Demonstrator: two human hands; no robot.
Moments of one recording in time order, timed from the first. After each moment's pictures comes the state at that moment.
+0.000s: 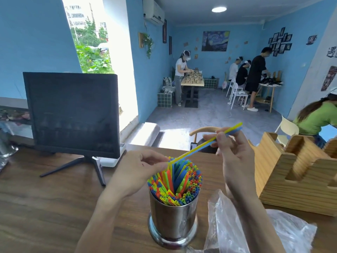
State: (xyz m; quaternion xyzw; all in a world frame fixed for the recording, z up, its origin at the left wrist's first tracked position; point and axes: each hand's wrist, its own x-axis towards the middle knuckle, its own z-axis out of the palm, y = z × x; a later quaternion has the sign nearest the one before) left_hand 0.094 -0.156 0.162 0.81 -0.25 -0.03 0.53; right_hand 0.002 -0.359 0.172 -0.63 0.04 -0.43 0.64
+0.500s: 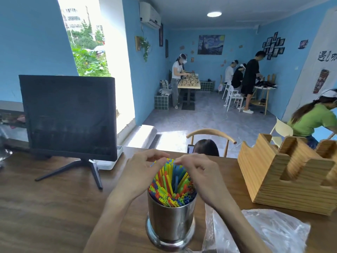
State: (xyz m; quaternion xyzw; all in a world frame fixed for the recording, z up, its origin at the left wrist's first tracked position) left_hand 0.095 -0.170 0.157 0.82 -0.26 0.00 0.50; right_hand 0.017 -0.352 0.127 -0.84 0.01 -0.29 0.45
